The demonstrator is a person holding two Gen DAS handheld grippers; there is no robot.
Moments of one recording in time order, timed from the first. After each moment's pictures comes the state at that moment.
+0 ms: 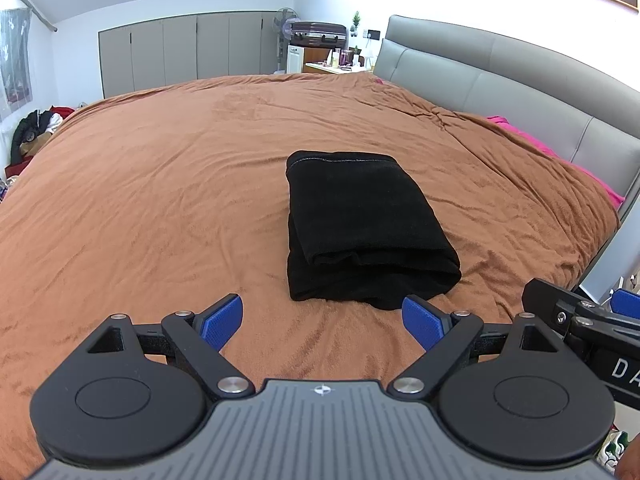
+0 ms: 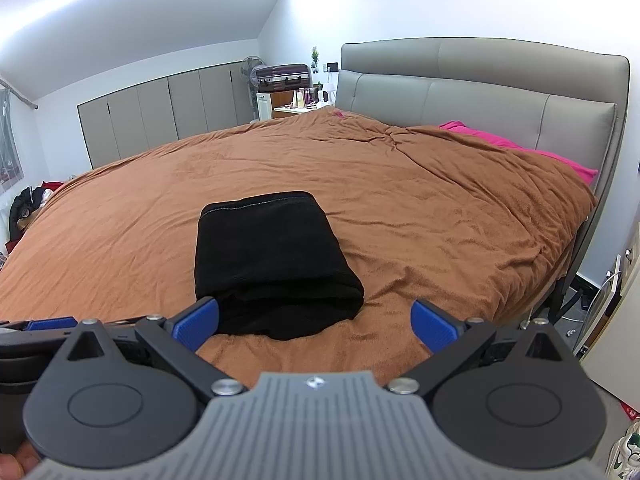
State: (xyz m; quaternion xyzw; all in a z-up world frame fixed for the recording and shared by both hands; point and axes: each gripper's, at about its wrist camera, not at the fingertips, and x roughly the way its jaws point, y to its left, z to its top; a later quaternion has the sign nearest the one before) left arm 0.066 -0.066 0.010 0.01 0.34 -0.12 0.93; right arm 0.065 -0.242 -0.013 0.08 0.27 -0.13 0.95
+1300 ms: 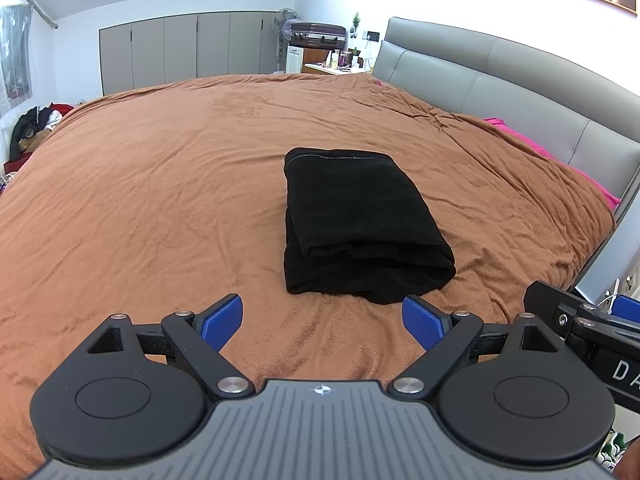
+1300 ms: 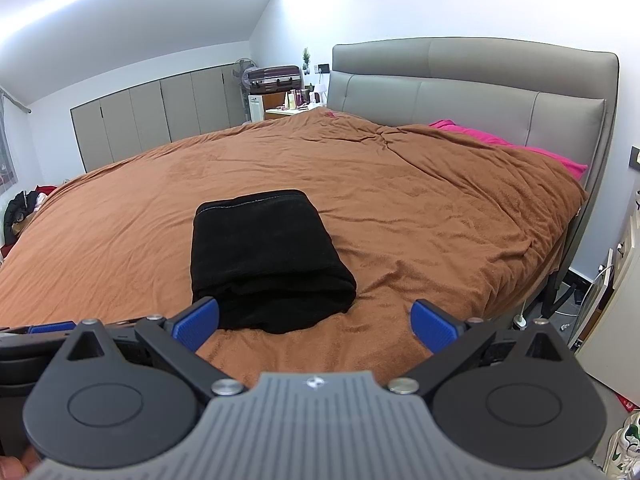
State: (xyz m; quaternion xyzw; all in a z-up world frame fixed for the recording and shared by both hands) left arm 0.057 -0.069 0.009 0.00 0.34 -0.12 0.93; right arm 0.048 -0.233 -0.014 0.08 0.26 -0.14 0.95
